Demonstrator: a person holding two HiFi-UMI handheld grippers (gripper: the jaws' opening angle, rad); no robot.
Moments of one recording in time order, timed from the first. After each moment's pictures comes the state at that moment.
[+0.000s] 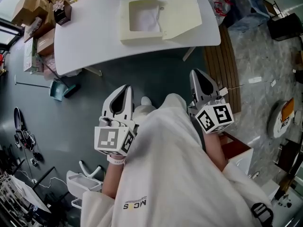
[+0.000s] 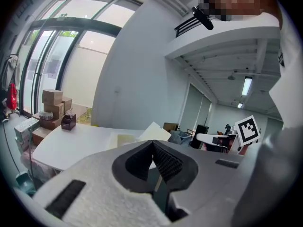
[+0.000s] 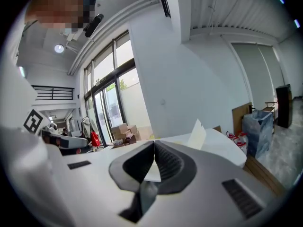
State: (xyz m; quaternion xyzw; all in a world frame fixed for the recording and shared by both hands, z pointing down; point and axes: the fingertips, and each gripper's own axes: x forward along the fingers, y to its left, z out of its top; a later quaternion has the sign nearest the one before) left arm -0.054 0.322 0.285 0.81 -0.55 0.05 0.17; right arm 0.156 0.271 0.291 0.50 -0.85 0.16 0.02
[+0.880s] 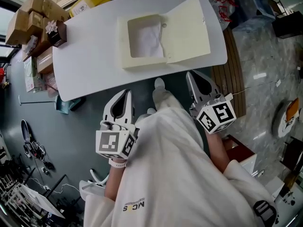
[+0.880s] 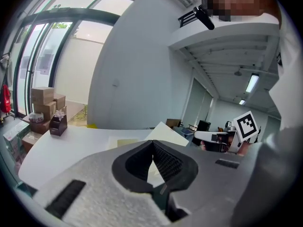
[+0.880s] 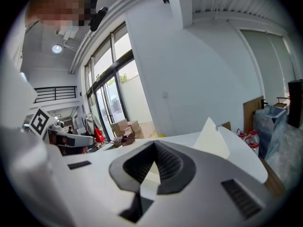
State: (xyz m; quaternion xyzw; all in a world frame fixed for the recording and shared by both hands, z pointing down) left arm -0.072 0.172 0.302 0.81 -0.54 0.08 0.20; right arm 0.122 0.121 0.309 0.46 -0.87 0.19 0.05
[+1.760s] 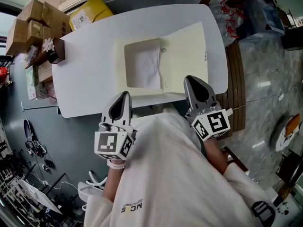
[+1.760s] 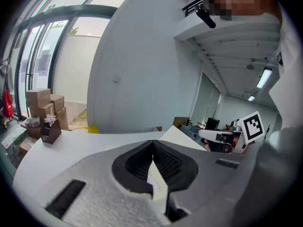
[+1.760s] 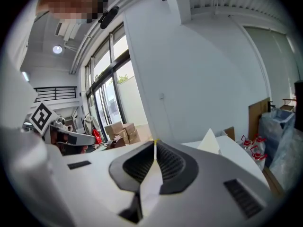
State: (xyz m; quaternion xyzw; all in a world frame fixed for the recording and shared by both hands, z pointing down) left arm -0.047 0.020 0.316 0.79 -0.57 0.11 0.21; right arm 0.146 -0.030 0.322 0.45 -0.87 0.18 0.05
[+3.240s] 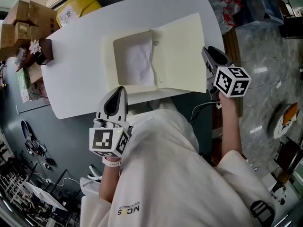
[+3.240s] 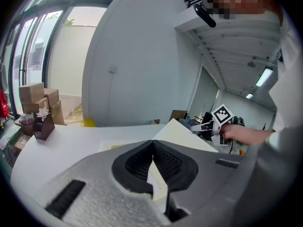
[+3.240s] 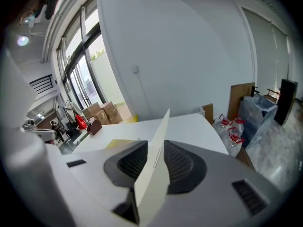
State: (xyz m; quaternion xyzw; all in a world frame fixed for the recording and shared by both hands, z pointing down) left arm -0.035 -0.005 0.348 0.79 -0.54 0.15 0.23; right arm 0.253 -0.135 0.412 0.49 -0.80 0.29 0.19
